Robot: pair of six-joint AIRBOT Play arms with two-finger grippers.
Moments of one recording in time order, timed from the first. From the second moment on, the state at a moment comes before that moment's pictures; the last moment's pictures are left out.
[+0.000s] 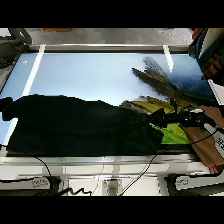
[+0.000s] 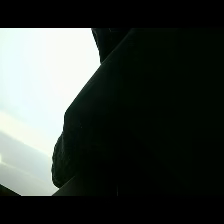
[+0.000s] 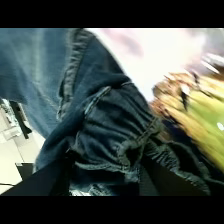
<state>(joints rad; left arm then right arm) 0.56 -1.50 1.41 1.65 -1.03 -1.46 -0.33 -1.56 0.82 -0.44 1.28 1.00</state>
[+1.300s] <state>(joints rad) 0.72 -1.19 1.17 1.72 -1.04 -1.45 -0.31 -0.68 0.59 -1.06 1.75 1.20</state>
